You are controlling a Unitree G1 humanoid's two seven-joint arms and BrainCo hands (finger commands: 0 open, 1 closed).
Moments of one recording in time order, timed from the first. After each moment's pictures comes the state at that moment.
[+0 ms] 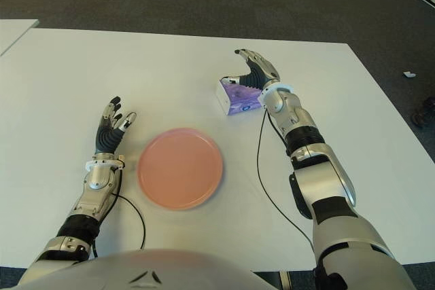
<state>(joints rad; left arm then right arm) -0.07 0.11 0.04 0.57 0.13 -0.53 0.24 -0.82 -0.50 0.33 0.93 -0.55 -0.34 -0.09</state>
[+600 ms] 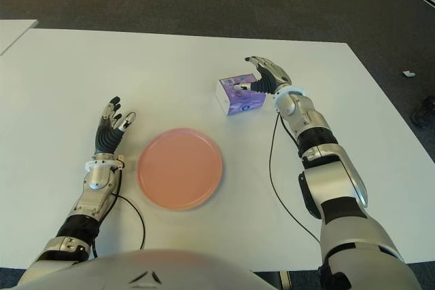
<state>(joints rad) -0.06 0.11 0.04 0.57 0.13 -0.54 0.24 -0.84 -0.56 0.37 1.03 -0.60 -0.39 -0.08</state>
